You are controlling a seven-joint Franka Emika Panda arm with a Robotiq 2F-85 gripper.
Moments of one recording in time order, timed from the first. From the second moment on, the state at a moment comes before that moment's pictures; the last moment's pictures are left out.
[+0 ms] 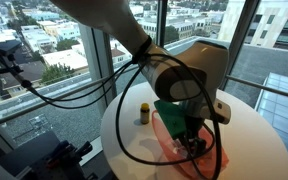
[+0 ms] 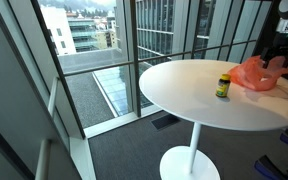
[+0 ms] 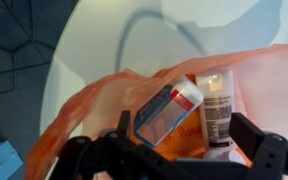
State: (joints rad) arm -0.31 0.30 -0.27 -2.14 0.04 2.37 0.03
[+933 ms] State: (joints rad) arm -0.31 0.45 -0.25 -2.02 0.04 2.37 0.03
